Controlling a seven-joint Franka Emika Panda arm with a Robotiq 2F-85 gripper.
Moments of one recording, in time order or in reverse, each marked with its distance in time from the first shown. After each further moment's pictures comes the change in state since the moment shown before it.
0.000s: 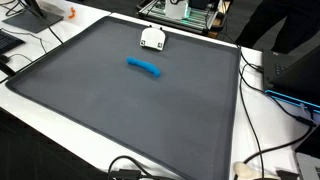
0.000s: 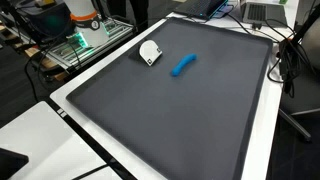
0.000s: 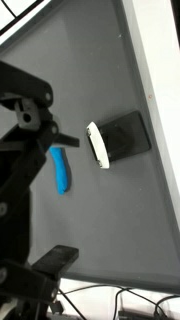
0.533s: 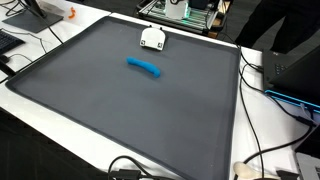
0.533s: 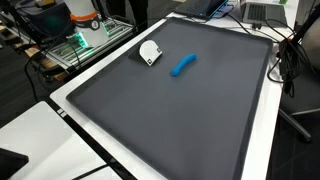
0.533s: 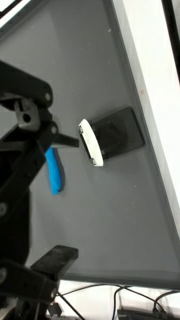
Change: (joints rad) arm -0.003 0.045 0.000 -0.001 0.032 0.009 0.014
